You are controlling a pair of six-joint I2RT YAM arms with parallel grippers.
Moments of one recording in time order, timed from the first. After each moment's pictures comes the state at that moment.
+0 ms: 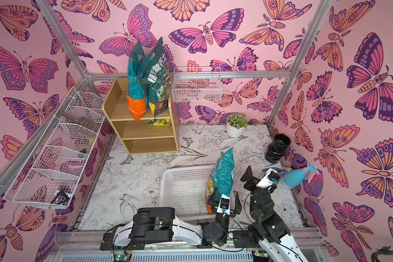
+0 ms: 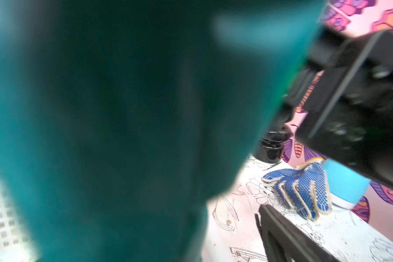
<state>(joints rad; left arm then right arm) -1.61 2.19 1.20 1.32 -1.29 0.25 0.55 0.23 0.31 -0.22 0.74 0.45</state>
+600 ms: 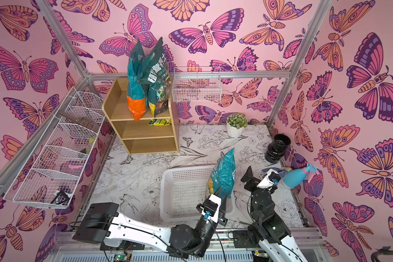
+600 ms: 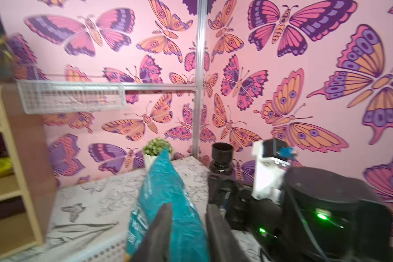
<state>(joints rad) -1.71 1.64 1.07 1.10 -1.17 0.47 0.55 0.17 0.31 -0.25 0.74 0.45</state>
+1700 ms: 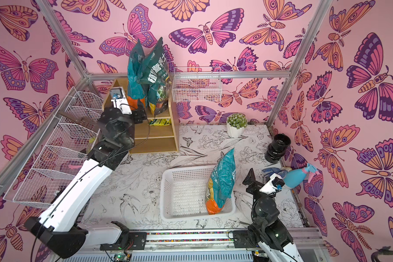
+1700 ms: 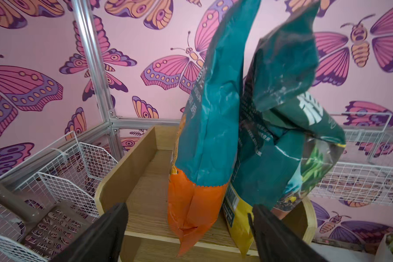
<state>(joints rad) -0.46 1.36 1.57 -0.15 -0.64 0.09 0.55 0.04 0.27 -0.27 0.71 0.44</state>
